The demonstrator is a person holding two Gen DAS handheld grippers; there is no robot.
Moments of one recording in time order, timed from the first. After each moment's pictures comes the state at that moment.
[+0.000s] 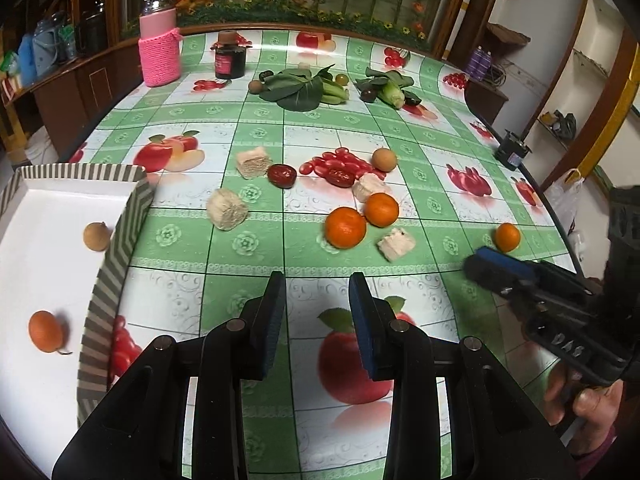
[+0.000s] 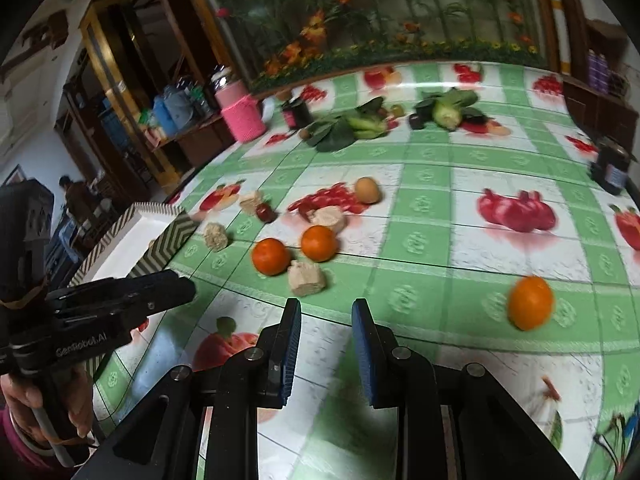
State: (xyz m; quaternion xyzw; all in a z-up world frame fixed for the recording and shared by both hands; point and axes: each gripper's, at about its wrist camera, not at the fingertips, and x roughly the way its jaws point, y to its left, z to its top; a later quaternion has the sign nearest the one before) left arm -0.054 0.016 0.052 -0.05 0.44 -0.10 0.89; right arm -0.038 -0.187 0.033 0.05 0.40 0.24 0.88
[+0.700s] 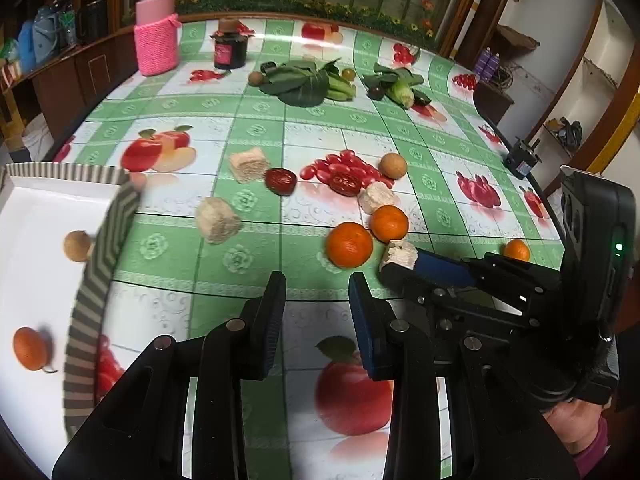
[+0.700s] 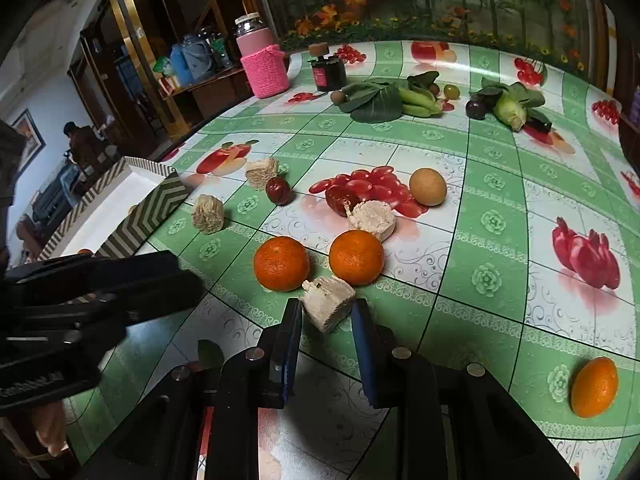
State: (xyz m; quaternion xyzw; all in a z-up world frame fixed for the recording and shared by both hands) left arm -0.028 0.014 0.044 -0.07 0.46 -0.09 0.88; right arm 0.007 -0.139 0.006 -0.02 0.44 0.27 0.86
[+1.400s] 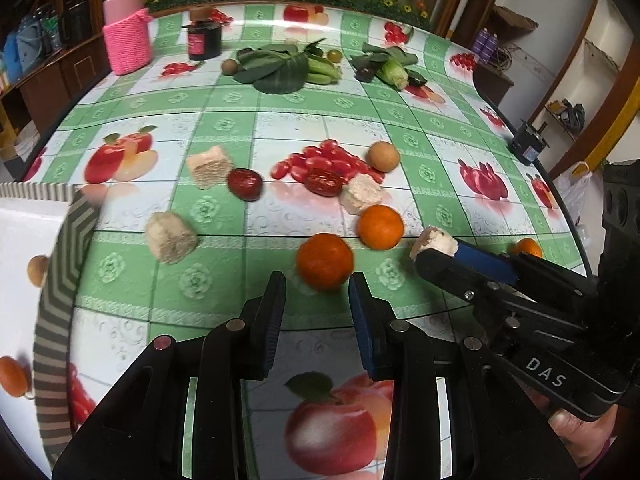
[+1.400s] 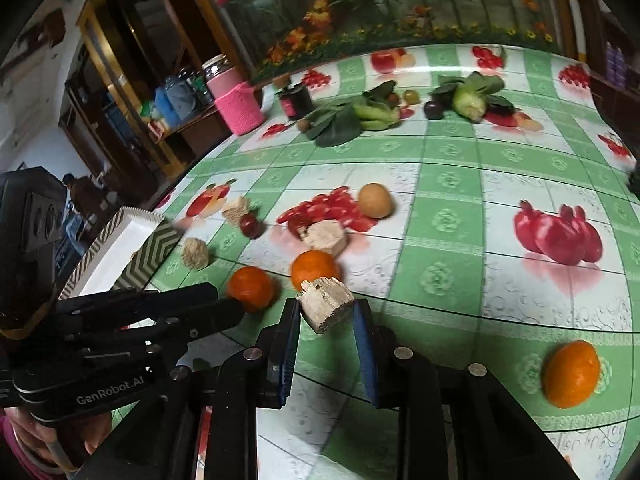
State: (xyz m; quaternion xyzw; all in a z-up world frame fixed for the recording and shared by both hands) left arm 0.001 -0.013 0.029 -0.04 0.48 -0.10 0.87; right arm 0.013 -0.181 0.016 0.07 0.42 0.26 0.87
